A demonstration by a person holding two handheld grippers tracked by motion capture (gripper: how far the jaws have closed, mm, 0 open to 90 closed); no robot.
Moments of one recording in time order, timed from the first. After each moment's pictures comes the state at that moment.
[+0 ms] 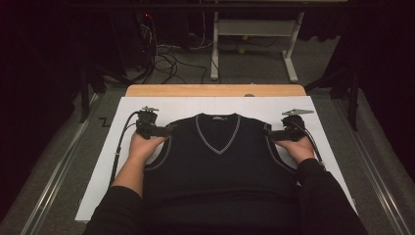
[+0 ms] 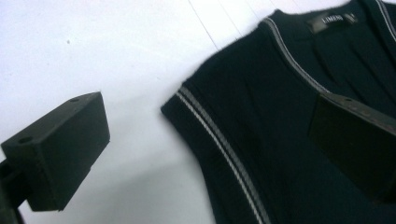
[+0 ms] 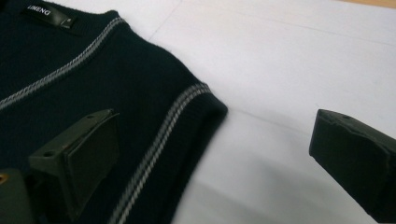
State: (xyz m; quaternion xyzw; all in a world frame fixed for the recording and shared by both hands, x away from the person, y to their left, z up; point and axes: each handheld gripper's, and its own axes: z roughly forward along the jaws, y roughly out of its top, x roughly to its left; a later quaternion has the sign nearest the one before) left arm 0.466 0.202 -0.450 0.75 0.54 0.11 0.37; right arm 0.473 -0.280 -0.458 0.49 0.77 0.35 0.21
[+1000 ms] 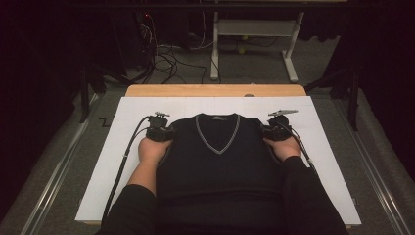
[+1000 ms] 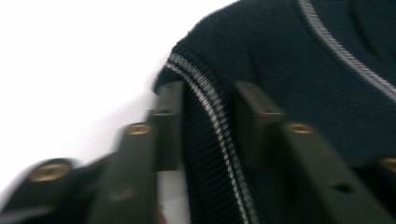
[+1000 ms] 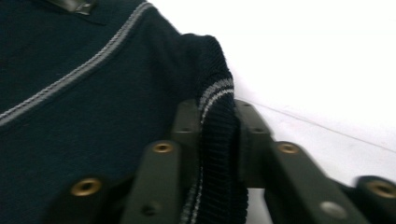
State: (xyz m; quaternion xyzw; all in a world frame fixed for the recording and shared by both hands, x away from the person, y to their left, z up) left arm 0.462 0.170 -0.468 0.76 0.56 0.12 0.31; right arm 0.477 -0.243 -0.467 0.50 0.78 0.33 0.19
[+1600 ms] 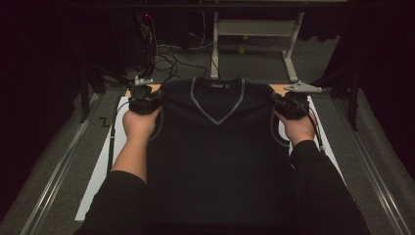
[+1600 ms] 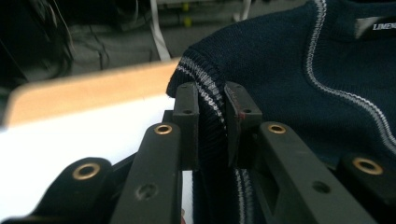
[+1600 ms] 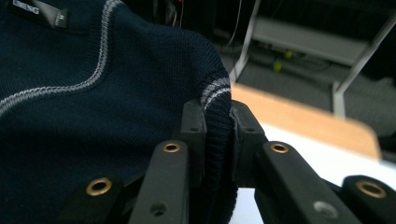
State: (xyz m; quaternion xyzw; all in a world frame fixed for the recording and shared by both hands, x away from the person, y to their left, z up) left arm 0.456 0.189 -0.333 0.70 0.52 0.25 0.41; right arm 0.465 -0.250 -0.355 0.45 0.72 0.42 0.32
